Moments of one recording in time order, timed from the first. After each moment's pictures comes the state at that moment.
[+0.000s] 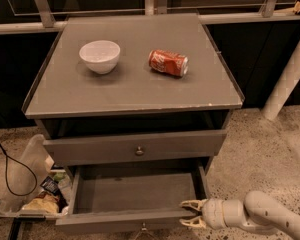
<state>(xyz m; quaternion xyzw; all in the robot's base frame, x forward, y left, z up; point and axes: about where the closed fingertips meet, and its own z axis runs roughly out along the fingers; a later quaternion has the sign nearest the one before) 0.411 -0.150 0.405 -0.65 0.59 0.23 0.42</state>
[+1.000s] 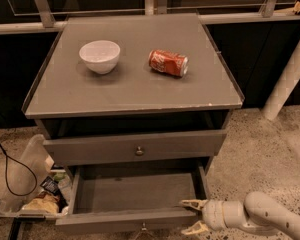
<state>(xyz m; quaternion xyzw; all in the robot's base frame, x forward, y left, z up) 0.411 -0.150 0.405 -0.65 0.59 0.23 0.42</state>
